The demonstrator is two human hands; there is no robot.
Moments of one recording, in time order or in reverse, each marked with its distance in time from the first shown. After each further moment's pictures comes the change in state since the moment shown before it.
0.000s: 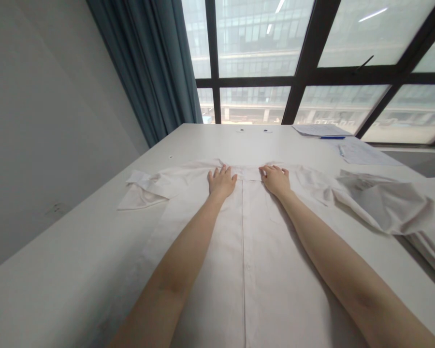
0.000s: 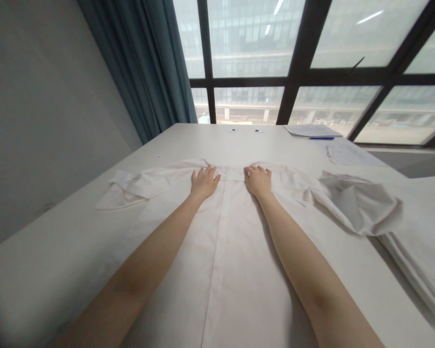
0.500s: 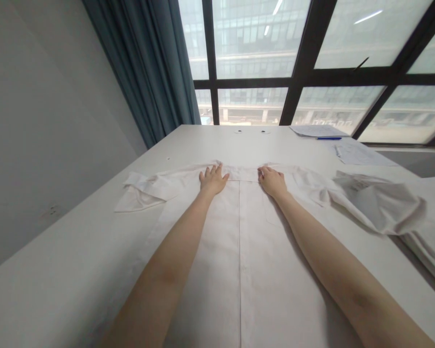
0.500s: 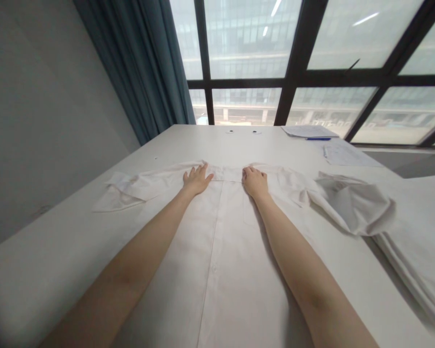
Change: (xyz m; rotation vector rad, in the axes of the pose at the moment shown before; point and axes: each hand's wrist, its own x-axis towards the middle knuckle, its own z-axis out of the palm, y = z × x) left_hand 0.020 -0.026 -0.006 -0.001 -0.123 -0.073; right_hand 0.000 -0.003 -0.003 0.030 -0.025 0.023
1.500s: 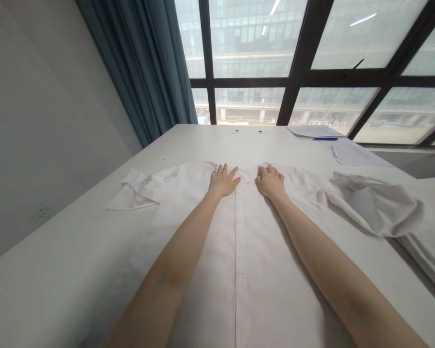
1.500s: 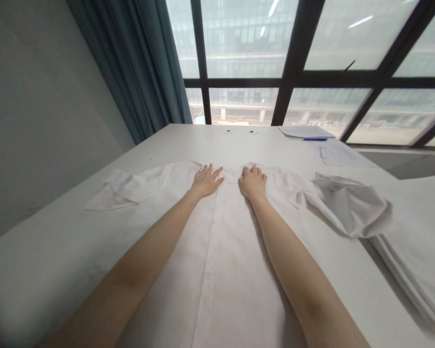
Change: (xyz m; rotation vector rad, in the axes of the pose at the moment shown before) left_hand 0.000 0.039 0.014 0.142 -0.057 0.228; right_hand -0.005 -0.004 -0.003 -0.071 -0.037 0.115
